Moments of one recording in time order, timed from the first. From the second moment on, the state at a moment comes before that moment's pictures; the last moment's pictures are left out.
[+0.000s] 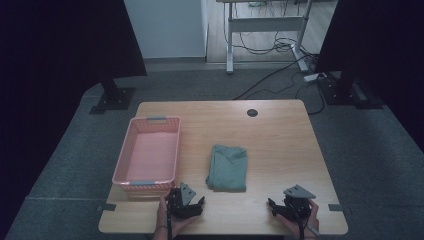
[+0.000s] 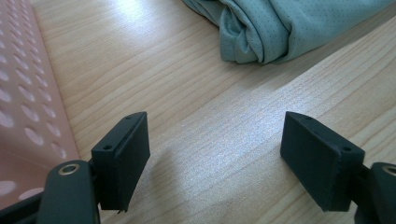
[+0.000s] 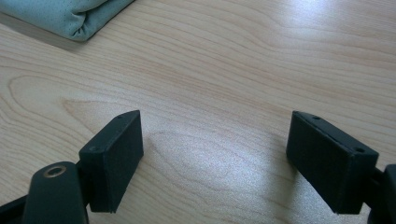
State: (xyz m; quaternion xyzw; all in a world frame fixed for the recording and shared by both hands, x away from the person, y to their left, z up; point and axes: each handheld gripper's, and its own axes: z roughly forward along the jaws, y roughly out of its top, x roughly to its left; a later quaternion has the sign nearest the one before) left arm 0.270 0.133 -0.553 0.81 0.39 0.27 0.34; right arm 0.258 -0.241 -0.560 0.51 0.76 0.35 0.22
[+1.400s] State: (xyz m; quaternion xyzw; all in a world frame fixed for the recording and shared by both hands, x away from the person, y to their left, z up) left arm 0.265 0.118 -0.533 0.80 0.40 0.26 0.37; right arm 0.256 -0.241 -0.561 0.51 0.75 0.35 0.23
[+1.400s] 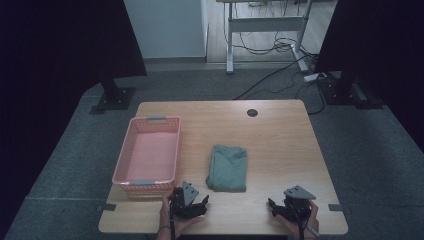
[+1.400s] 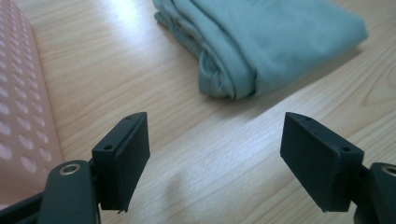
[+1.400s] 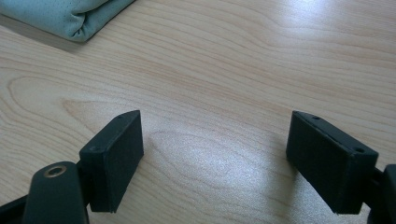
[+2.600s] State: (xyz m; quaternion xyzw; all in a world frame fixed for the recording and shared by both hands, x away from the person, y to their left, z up) left arm 0.295 0.102 -0.527 0.79 0.40 0.24 0.39; right arm 0.254 -0.240 -0.561 0.51 0.75 0.35 0.23
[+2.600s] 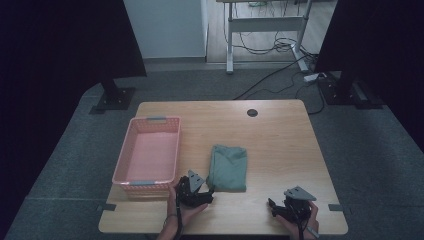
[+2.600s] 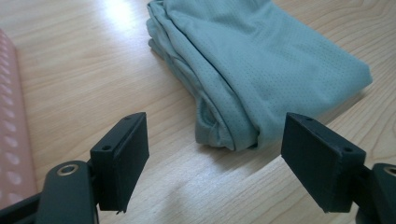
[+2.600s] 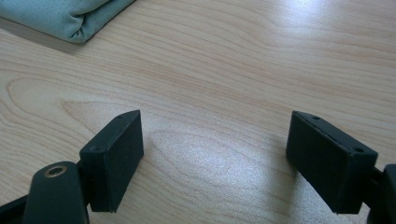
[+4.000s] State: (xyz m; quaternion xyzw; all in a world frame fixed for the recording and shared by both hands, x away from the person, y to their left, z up) left arm 0.356 0.075 -0.510 0.78 0.42 0.23 0.40; right arm 0.253 -0.240 -0.562 0.51 0.75 0.35 0.23
